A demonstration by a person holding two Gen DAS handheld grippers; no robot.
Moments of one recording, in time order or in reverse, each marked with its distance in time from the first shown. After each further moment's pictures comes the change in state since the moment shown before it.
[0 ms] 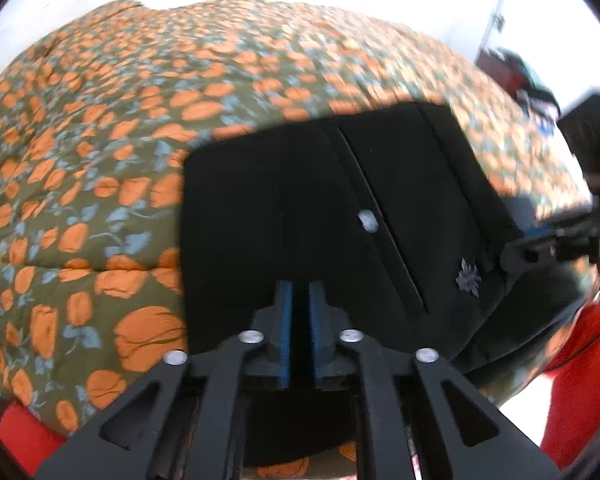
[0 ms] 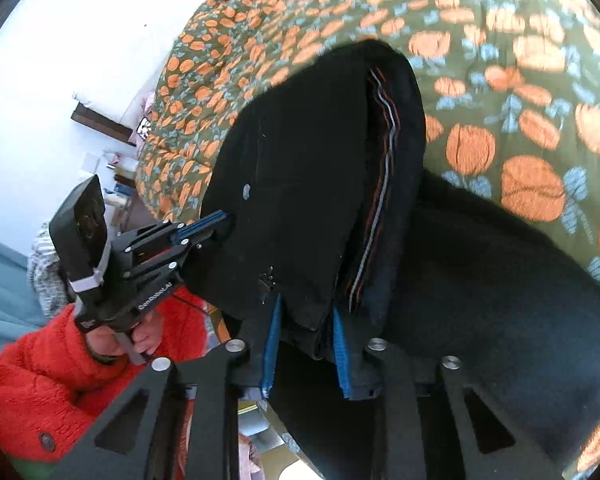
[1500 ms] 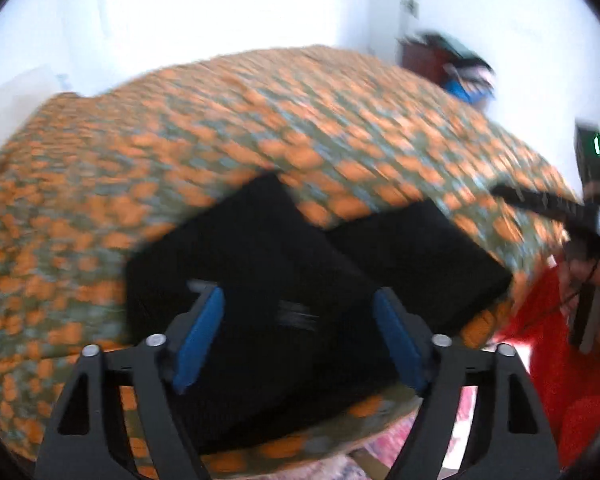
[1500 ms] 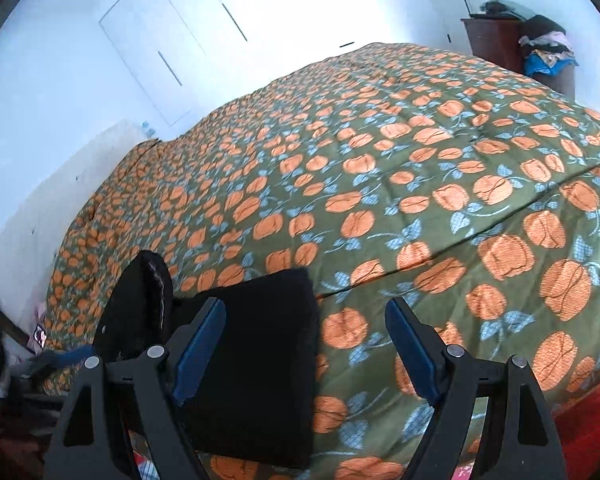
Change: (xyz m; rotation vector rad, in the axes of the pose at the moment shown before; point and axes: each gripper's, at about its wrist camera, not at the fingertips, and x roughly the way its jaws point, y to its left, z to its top) left arm -0.061 -0.084 0.011 0.290 -0.145 -0.026; right arm -0.151 -0.051 -0.150 0.398 -0.746 -0.520
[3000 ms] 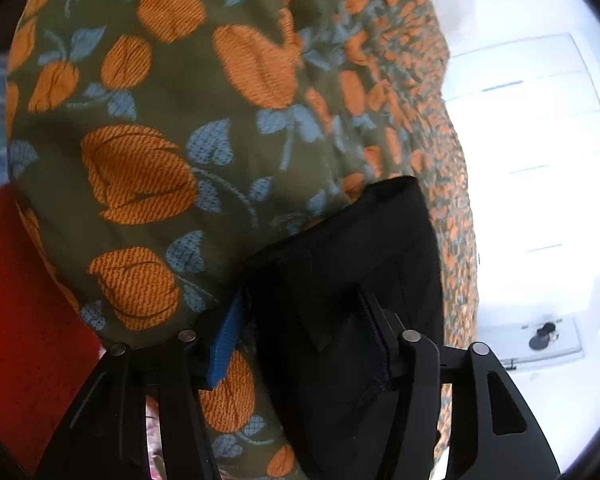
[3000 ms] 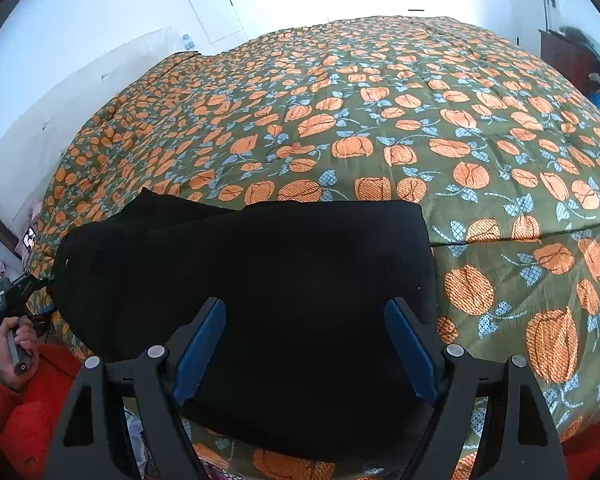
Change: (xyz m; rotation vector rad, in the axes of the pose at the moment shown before) left arm 0.034 0.348 -0.252 -1.502 -0.117 0.005; right arm 0.056 0.079 -0.040 -0.245 0.227 0.015
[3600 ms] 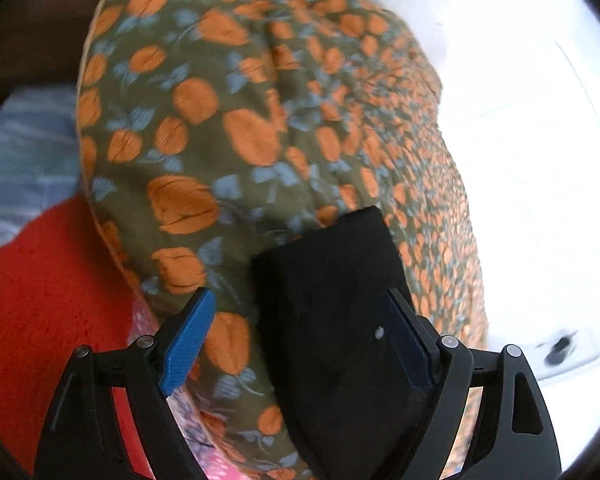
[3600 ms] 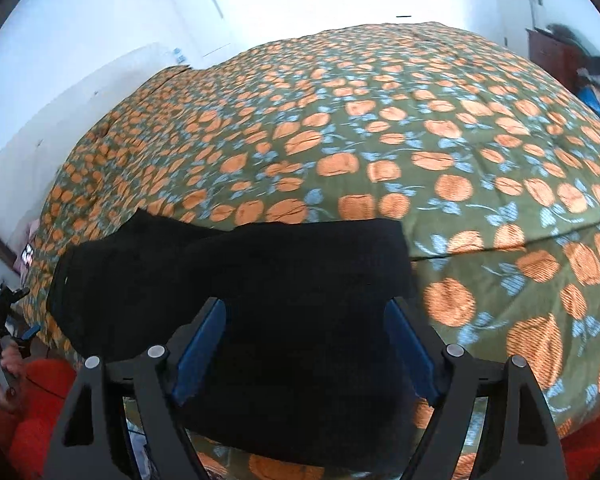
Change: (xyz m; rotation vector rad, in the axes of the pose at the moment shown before) left arm -0.065 -0.015 -0.015 0.015 -0.147 0.037; right arm -0.009 0.000 0.008 0.016 -0.038 -0.010
